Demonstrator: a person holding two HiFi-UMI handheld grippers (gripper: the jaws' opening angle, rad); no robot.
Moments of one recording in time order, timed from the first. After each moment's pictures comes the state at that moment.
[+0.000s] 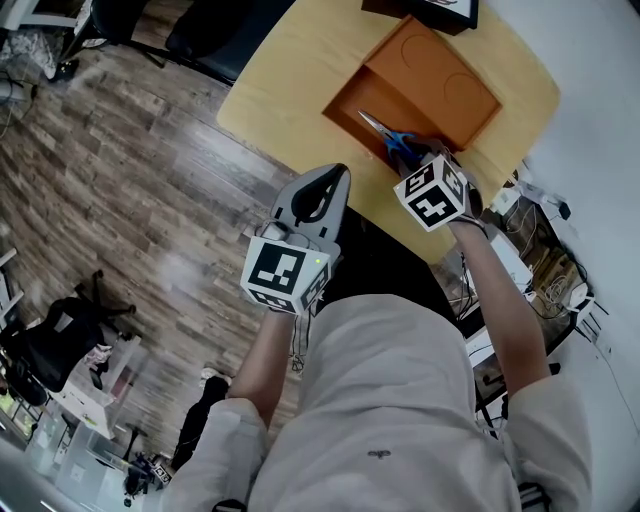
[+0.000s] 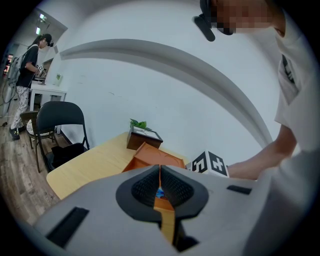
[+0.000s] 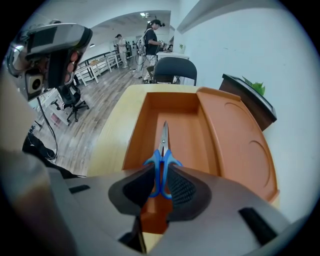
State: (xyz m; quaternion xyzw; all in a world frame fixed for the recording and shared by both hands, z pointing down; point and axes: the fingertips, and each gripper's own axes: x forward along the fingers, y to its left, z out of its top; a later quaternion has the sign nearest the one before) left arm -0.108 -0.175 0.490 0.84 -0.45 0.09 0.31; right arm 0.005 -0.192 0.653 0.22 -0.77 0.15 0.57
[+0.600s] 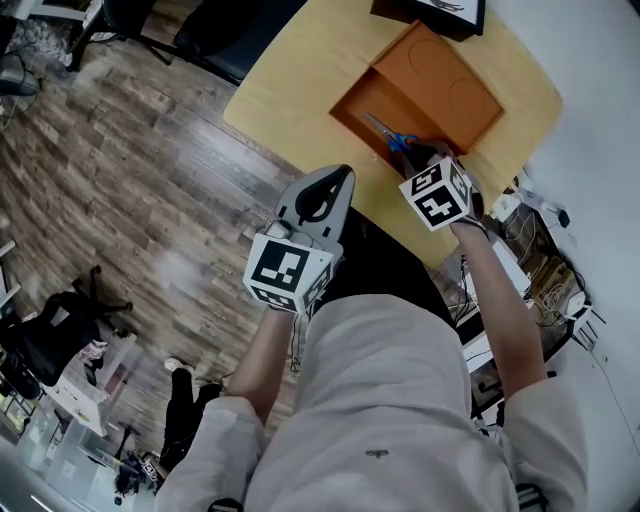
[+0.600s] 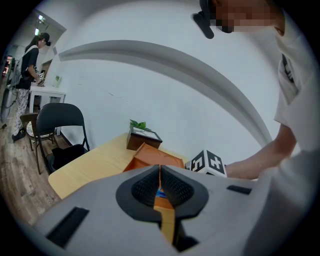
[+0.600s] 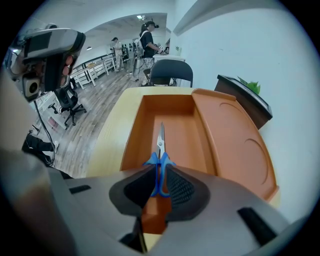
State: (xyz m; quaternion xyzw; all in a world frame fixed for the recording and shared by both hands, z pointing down) left arm -0.111 -0.169 0.484 0.84 -0.45 0.09 0.30; right arm 0.006 -0.196 0.650 0.24 -0.78 0.15 0.56
